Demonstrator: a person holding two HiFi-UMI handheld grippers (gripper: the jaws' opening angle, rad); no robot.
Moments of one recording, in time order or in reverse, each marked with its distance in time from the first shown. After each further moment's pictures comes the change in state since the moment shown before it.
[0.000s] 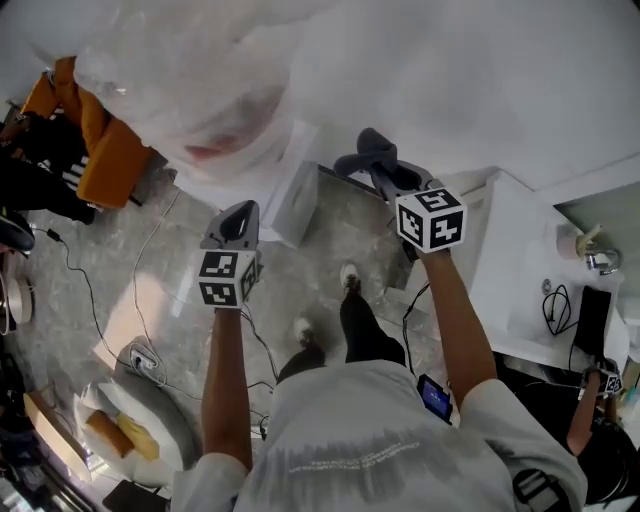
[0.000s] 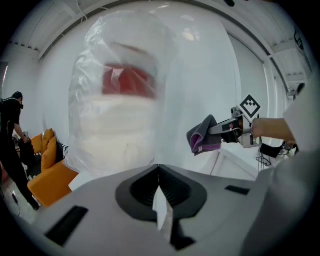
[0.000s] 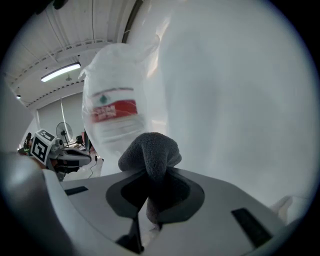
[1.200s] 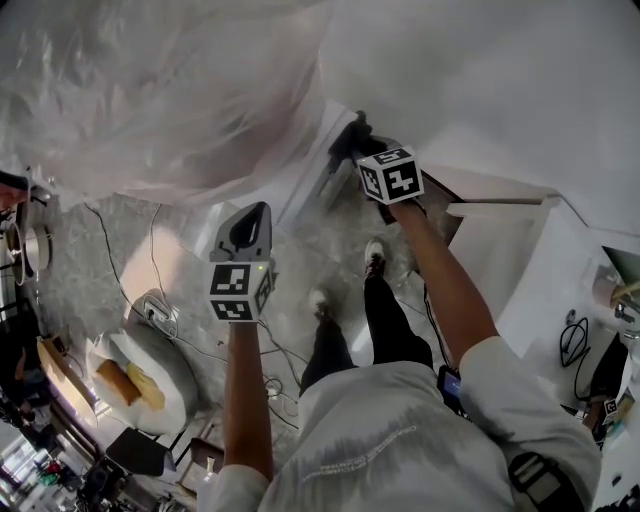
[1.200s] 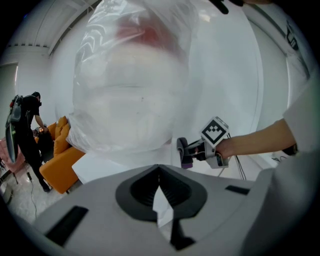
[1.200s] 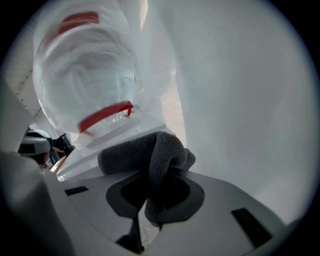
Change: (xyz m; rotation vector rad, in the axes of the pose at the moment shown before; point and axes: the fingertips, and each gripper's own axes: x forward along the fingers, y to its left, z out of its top) left arm 0.040 0.035 -0.050 -0.090 0.141 0.139; right arm 0.232 0.017 -0.097 0.034 0.240 0.201
